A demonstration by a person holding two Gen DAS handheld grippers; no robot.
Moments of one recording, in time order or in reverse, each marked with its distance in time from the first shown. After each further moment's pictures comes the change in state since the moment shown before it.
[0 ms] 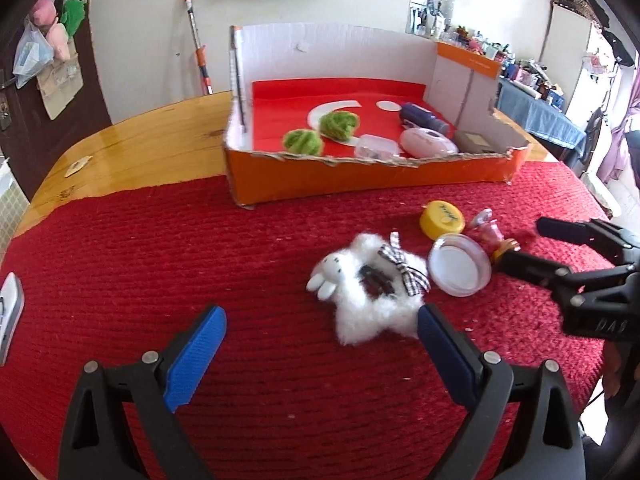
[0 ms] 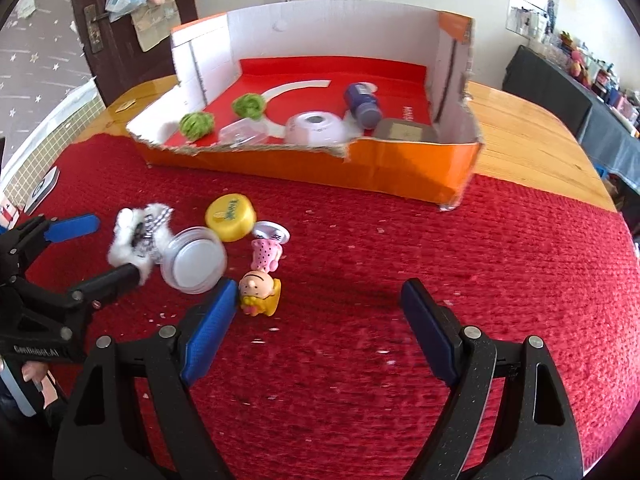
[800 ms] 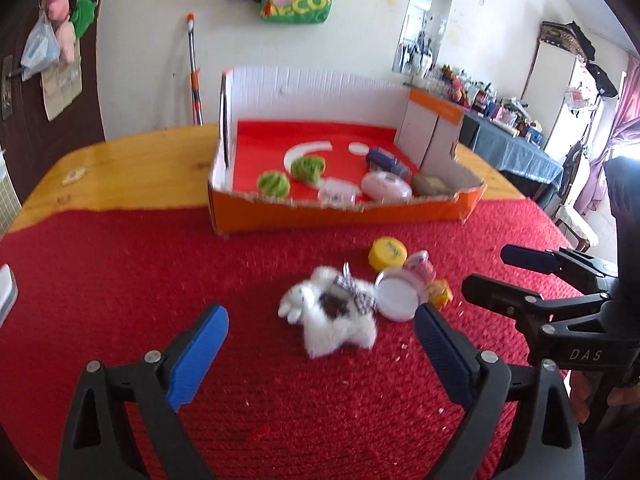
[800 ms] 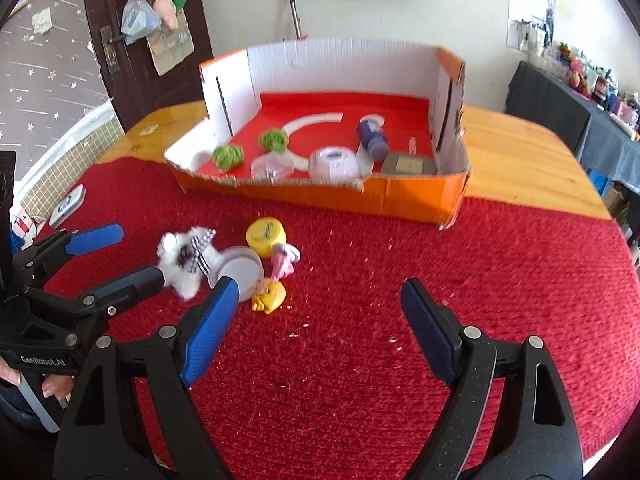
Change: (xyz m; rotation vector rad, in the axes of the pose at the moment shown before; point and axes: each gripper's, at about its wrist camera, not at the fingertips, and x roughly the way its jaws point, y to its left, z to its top) left arm -0.031 -0.016 -0.004 -0.051 -0.117 -0.102; right arm -0.028 0.010 -0.001 -0.008 -0.079 0.062
